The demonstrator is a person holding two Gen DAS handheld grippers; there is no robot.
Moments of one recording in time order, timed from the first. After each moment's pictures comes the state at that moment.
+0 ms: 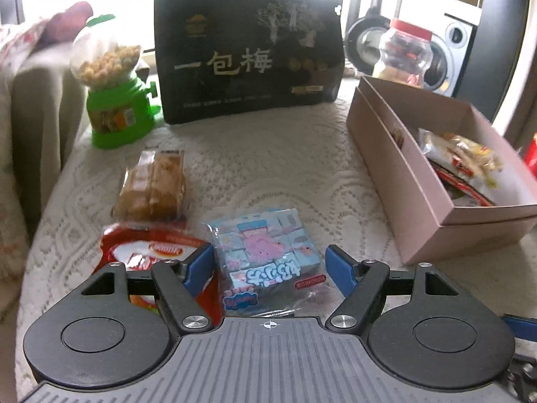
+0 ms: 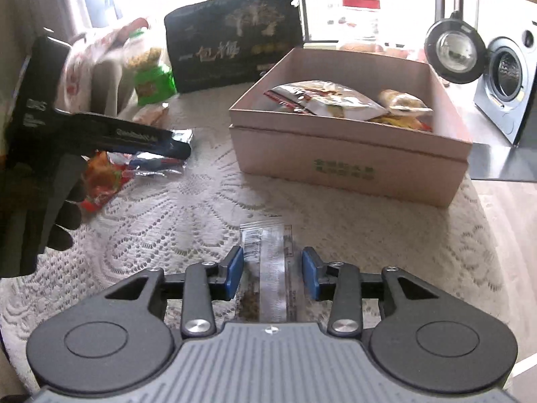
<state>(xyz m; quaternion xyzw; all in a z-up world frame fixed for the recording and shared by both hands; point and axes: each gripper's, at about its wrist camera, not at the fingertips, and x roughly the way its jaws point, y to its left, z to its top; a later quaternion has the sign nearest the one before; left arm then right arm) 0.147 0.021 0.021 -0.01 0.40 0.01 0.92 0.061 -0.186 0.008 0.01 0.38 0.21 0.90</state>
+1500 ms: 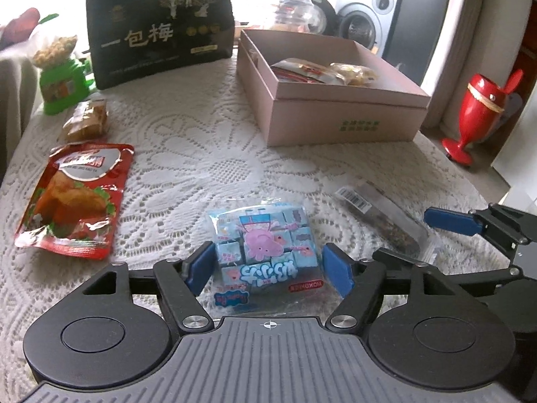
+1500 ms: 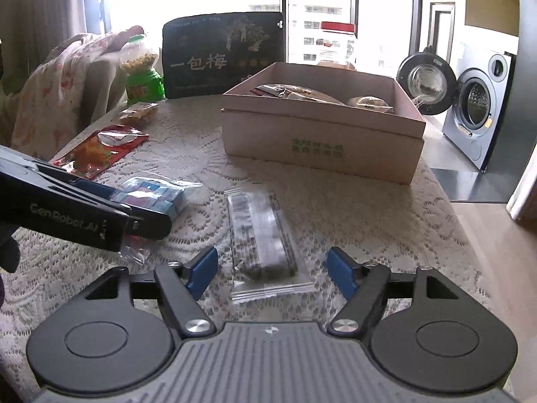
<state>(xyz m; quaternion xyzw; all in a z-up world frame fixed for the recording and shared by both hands) 0.036 -0.033 0.017 0.01 0.42 -0.11 0.90 0.006 -0.187 -0.012 -0.03 0.32 0.15 0.93</state>
